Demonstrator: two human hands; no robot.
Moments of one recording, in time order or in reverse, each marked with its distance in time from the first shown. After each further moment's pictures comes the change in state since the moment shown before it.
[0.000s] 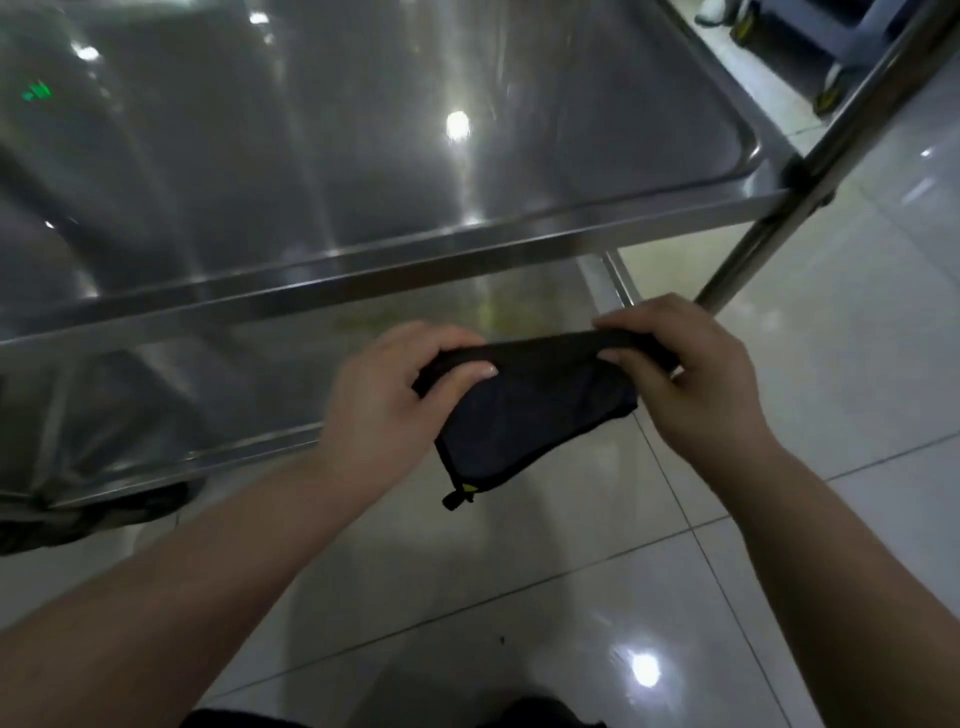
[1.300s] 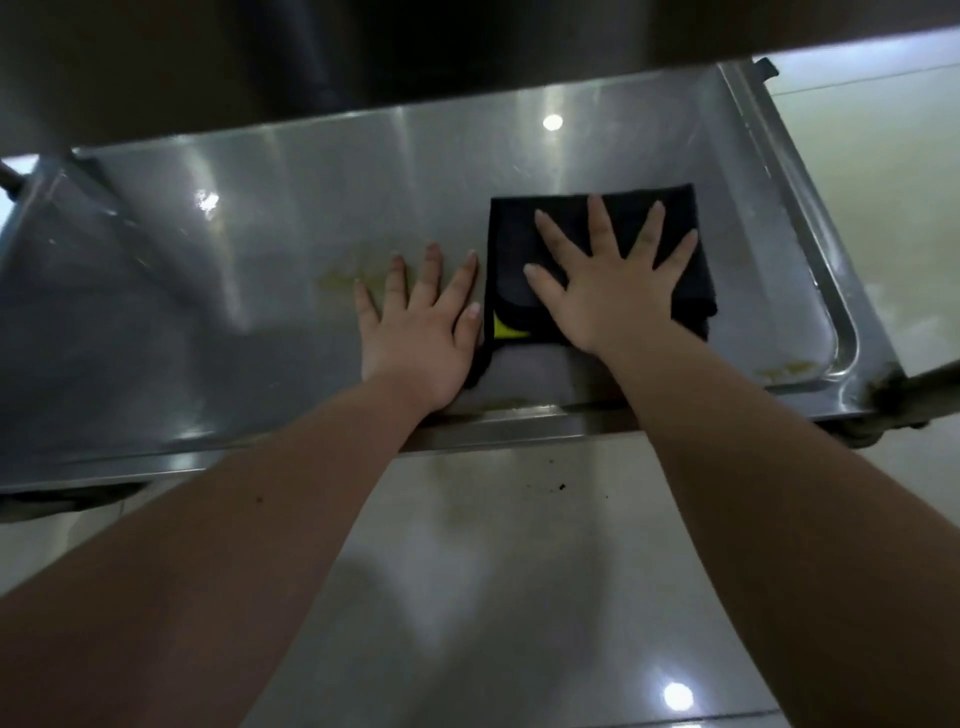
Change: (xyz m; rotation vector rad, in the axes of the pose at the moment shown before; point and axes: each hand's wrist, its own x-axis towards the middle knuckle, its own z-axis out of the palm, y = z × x) left_hand 0.046 -0.265 0.130 0.873 -0.318 -0.501; right_hand 0.103 0.193 0.263 -0.642 -0.599 0.313
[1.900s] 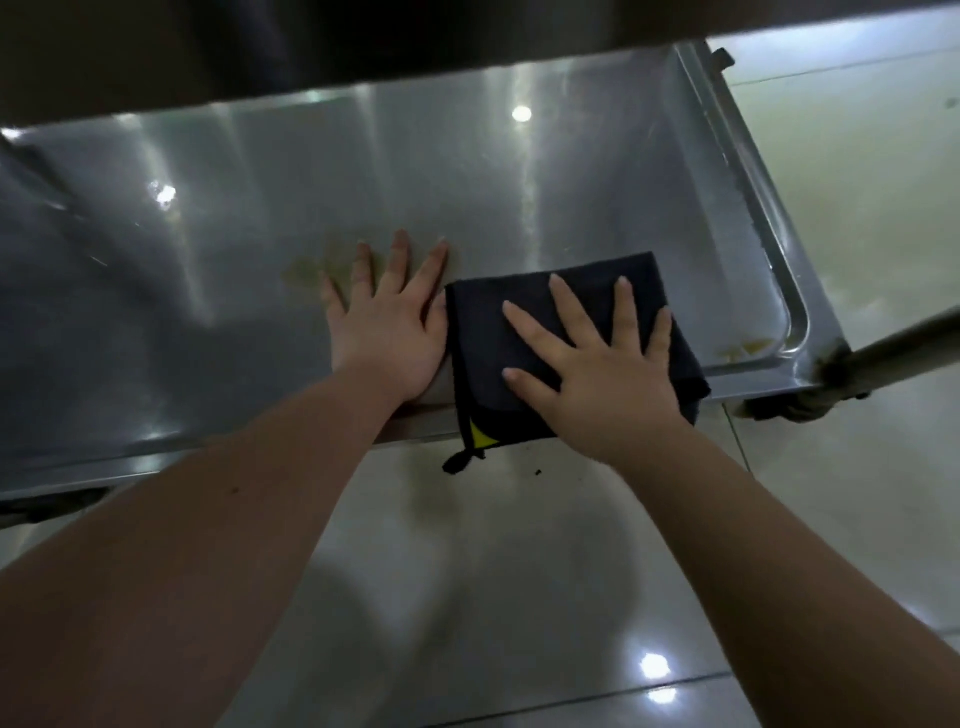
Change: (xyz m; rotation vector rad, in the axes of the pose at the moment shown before) left_hand 0.003 -0.001 0.001 -0.038 0.028 -0.007; right_hand -0.097 0.013 0.013 0.027 -0.036 -0.139
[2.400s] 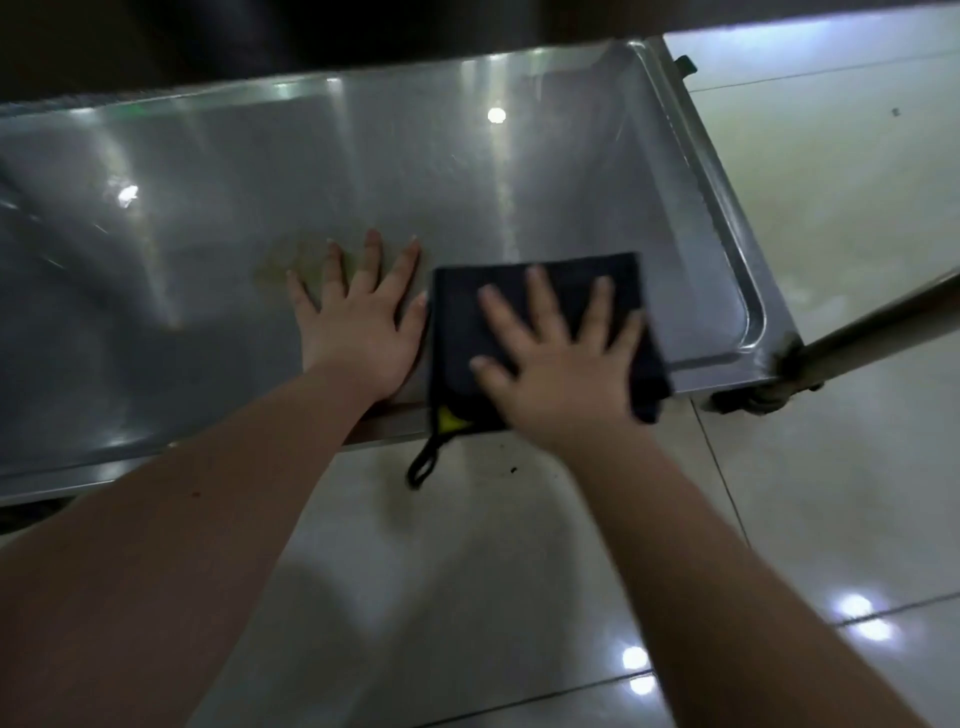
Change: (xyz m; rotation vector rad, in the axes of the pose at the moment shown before) left_hand 0.000 -0.002 0.001 0.017 -0.004 0.011; right_hand 0.005 -0.014 0.005 0.002 0.008 0.147
